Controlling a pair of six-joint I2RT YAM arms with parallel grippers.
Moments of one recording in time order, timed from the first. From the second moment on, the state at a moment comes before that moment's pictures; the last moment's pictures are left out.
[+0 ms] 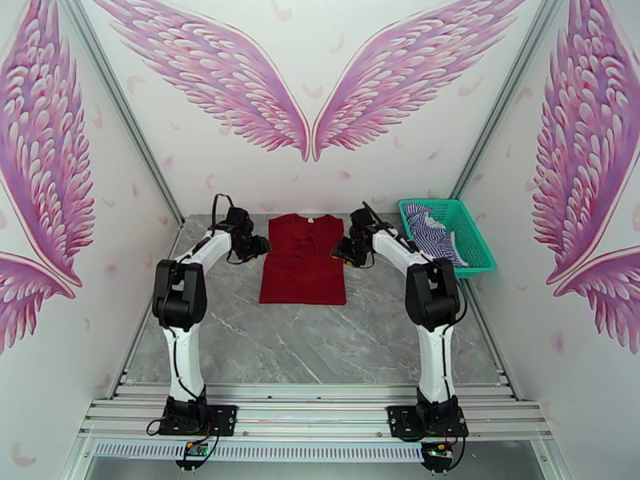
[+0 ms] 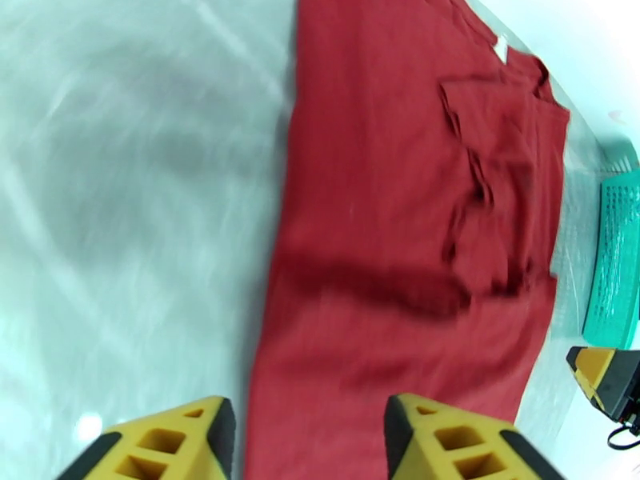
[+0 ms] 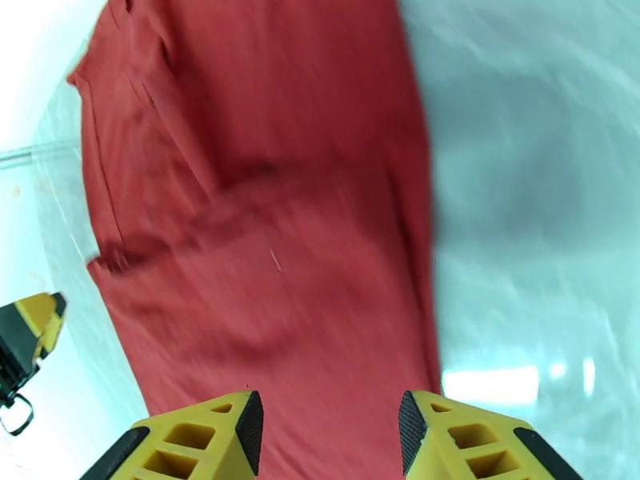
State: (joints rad) left arm -0.15 2.01 1.58 -0.66 0.31 -0.47; right arm 0.27 2.08 1.68 -0.76 -0.33 0.62
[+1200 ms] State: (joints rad) left arm -0.16 1.77 0.96 -0.39 0.48 -0.64; right arm 0.28 1.88 1.13 -0.48 -0.55 0.70
